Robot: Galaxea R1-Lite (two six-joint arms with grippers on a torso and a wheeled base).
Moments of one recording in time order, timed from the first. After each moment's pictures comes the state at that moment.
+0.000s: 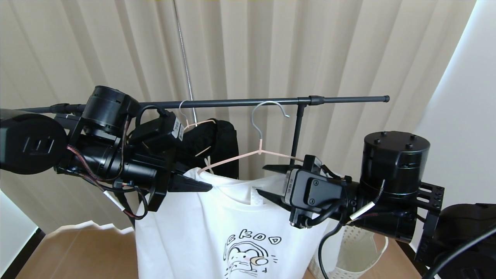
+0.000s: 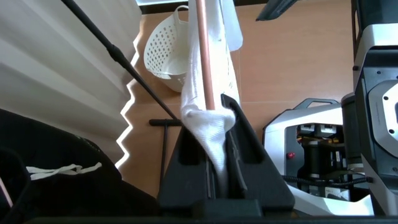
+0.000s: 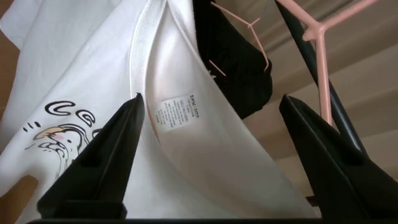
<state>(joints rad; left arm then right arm) -0.30 1.70 -1.18 0.30 -0.84 0.91 0.75 1.75 -0.76 -0.76 0.19 -0.81</state>
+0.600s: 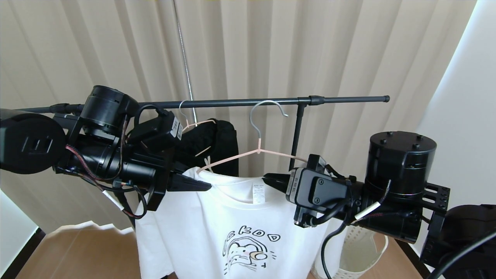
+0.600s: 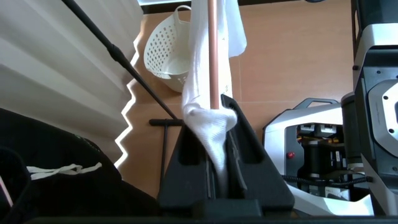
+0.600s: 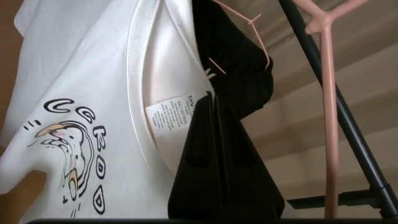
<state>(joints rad) -0.29 1.70 -1.18 0.30 -0.85 0.91 0.73 1.73 -0.74 -0.77 0.19 -0.80</state>
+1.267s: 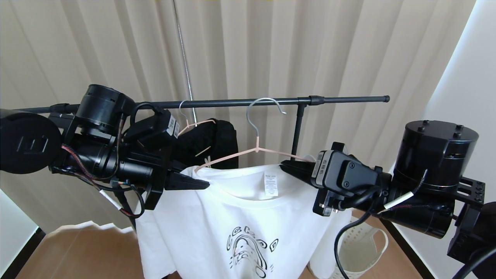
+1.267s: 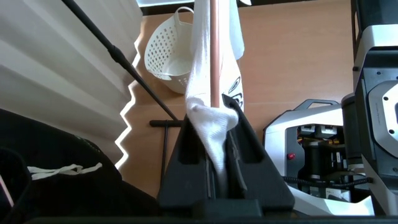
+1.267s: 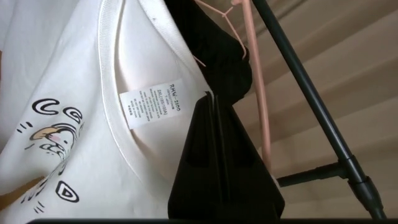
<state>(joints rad) -0.27 1.69 -1.18 0.30 -0.85 0.92 0.66 1.65 -0.71 -0.77 0.19 -0.78</state>
